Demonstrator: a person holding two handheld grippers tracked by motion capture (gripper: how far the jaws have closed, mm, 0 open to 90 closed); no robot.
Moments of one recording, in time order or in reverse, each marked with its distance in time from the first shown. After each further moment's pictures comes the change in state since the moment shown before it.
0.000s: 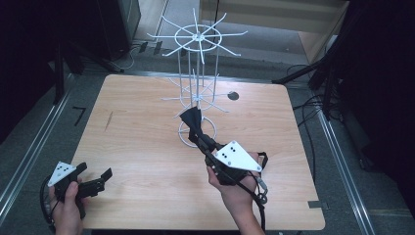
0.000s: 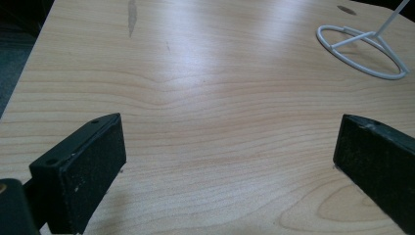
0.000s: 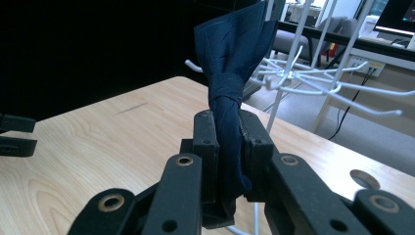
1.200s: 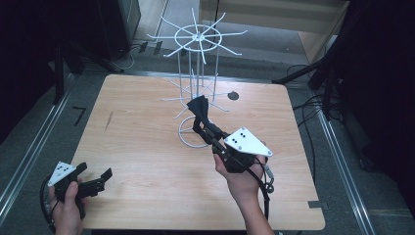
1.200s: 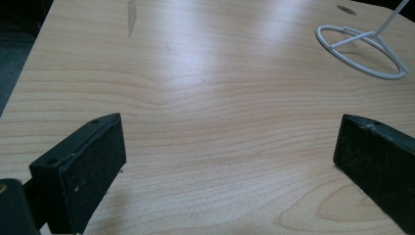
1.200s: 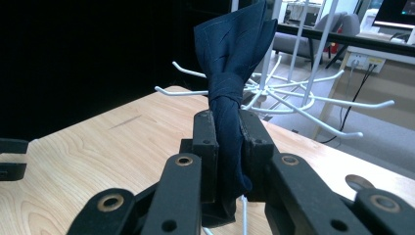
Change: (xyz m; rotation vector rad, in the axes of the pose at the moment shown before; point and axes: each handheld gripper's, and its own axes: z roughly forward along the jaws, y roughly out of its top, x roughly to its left) left arm 0.000 0.000 0.000 0.000 -0.002 -0.001; right arm -0.026 0.014 0.005 -0.010 0.009 0.060
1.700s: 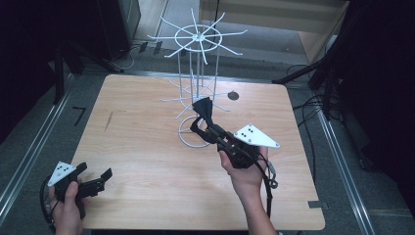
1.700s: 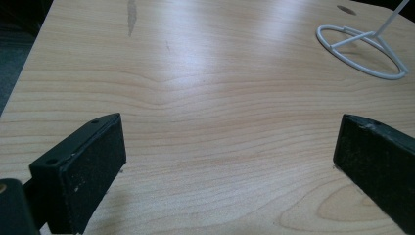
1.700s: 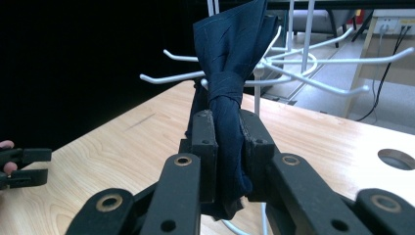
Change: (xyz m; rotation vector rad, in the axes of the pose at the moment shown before) left arm 0.000 0.000 0.000 0.001 0.001 -0.002; right arm -0.023 -0.016 0.008 0.028 0.072 0.158
